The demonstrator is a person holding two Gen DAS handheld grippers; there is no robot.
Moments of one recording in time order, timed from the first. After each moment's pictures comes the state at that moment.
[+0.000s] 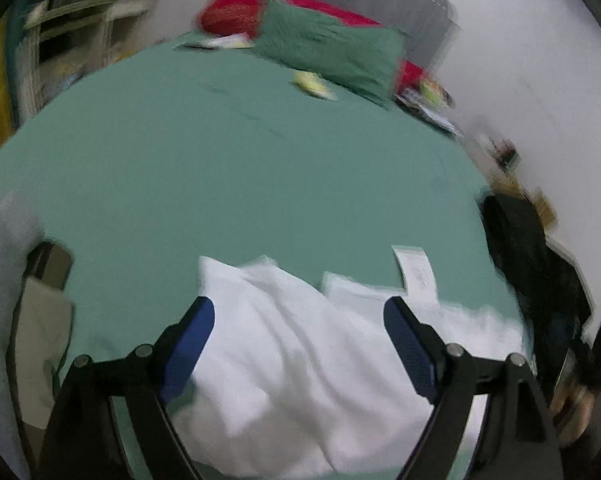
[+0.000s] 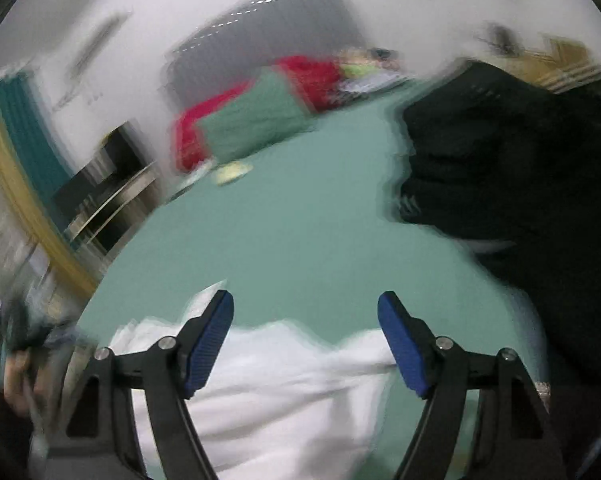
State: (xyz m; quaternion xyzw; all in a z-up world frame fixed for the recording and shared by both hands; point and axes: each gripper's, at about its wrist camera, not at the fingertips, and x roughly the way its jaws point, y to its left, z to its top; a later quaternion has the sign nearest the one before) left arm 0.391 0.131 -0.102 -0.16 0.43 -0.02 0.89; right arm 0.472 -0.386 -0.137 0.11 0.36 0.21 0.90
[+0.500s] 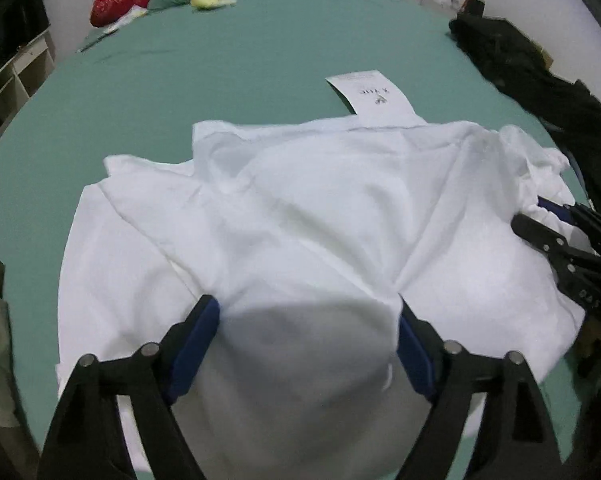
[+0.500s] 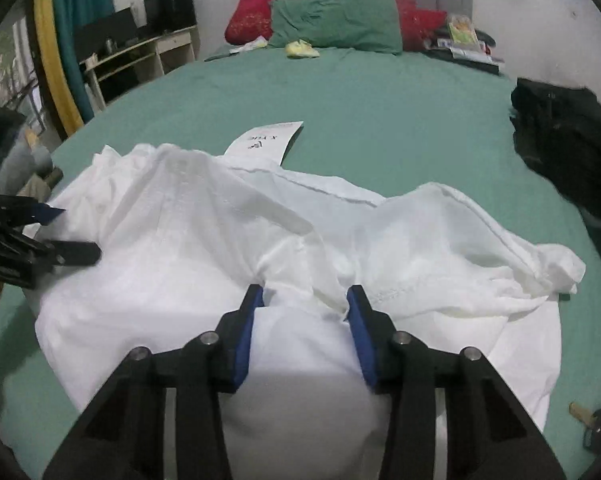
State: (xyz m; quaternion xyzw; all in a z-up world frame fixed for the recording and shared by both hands) left arm 0.386 0.012 -0.199 0.01 0.54 -0.06 0.84; right arm 0.457 -0.260 -0.244 -0.09 0.44 0.21 0.87
